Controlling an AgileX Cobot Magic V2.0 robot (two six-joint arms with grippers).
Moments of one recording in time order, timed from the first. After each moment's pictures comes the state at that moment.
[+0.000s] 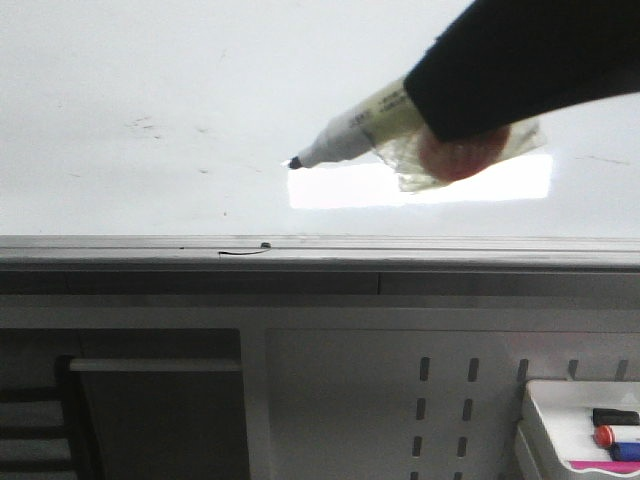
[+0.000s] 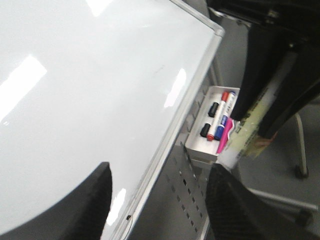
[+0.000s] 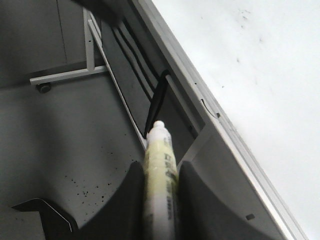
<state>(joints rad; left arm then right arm) -0.83 0.85 -0.70 -0.64 0.33 1.01 0.95 0.90 -0.68 -0.11 0.41 -0.19</state>
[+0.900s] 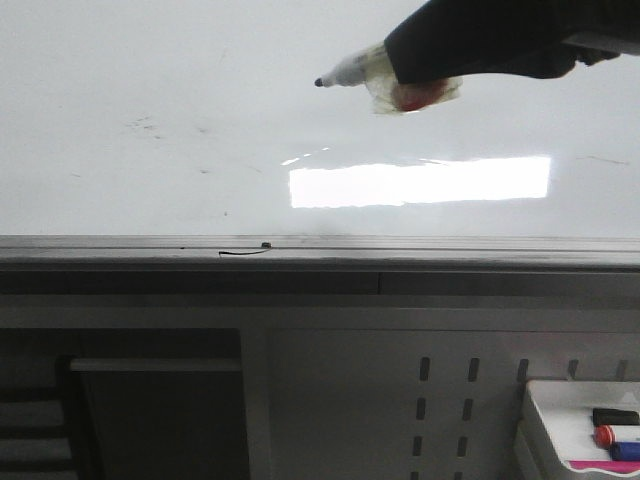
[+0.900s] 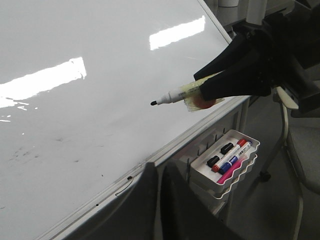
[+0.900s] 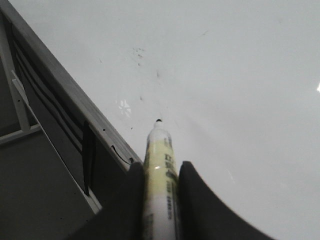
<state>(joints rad) -0.78 0.49 -0.35 -0.97 0.14 1.01 0.71 1.04 -0.60 -0.11 -0.02 -0.19</state>
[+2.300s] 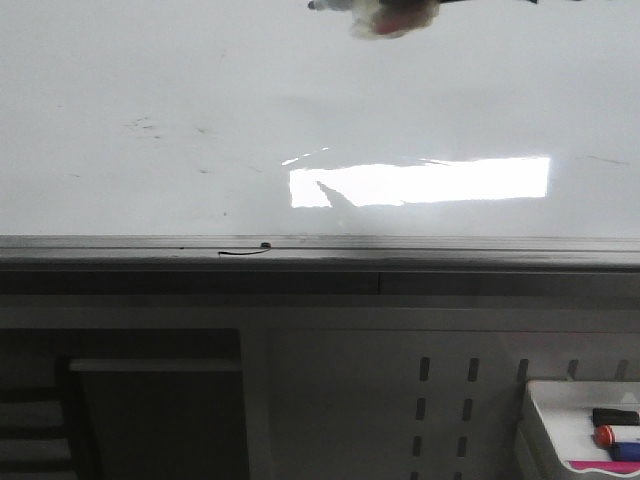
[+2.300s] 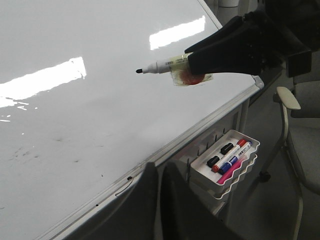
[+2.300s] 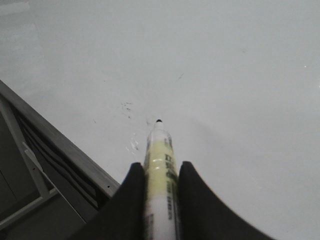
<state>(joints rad) -0.78 0.49 -0.35 -0.97 0.14 1.01 0.71 1.06 -0.61 0.18 -0.17 -0.25</state>
